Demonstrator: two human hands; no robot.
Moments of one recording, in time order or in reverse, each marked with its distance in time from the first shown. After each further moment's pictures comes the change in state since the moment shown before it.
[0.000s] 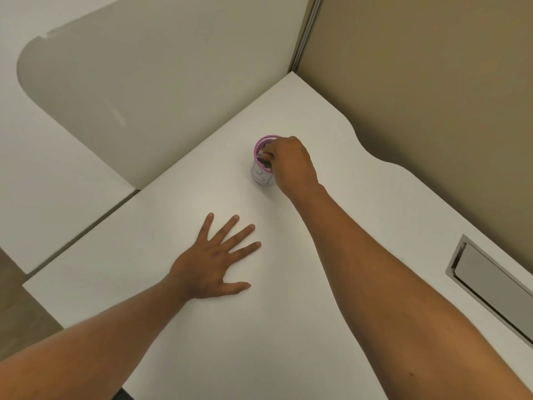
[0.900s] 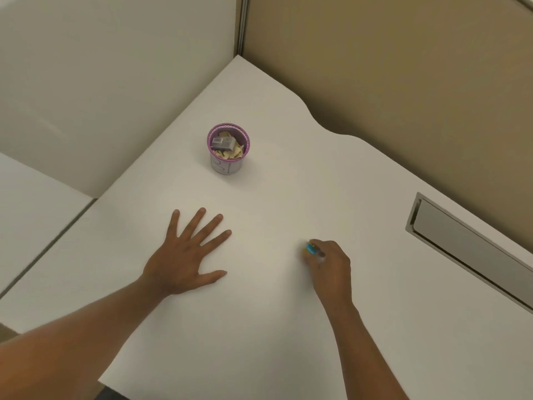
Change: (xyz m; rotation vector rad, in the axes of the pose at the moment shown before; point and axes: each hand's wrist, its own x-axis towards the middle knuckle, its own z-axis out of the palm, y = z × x) left_hand -0.001 -0.004 0.004 0.039 -0.037 0.010; right_hand -0.256 0.111 0.063 0.430 0.207 0.640
